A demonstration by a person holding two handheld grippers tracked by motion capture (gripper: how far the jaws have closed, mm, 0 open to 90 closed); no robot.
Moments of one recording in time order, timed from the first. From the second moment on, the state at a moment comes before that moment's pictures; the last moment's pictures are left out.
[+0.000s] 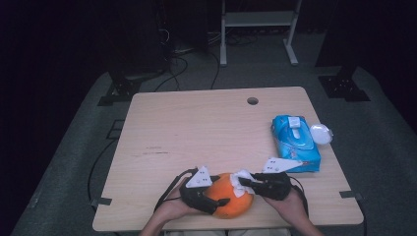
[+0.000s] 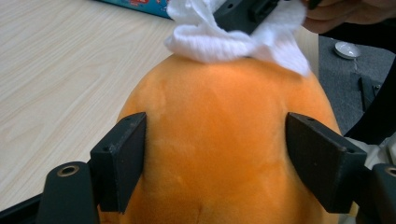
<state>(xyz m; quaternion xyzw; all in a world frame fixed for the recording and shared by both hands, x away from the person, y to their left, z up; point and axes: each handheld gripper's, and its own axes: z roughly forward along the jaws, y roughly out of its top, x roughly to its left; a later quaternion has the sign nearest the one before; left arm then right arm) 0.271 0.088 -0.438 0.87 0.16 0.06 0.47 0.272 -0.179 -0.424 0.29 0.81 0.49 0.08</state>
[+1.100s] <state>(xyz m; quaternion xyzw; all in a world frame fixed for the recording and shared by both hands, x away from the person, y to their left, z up) 0.269 0.071 -0.421 0.86 0.17 0.09 0.48 0.263 -0.263 -0.442 0.34 0.80 0.47 0.11</state>
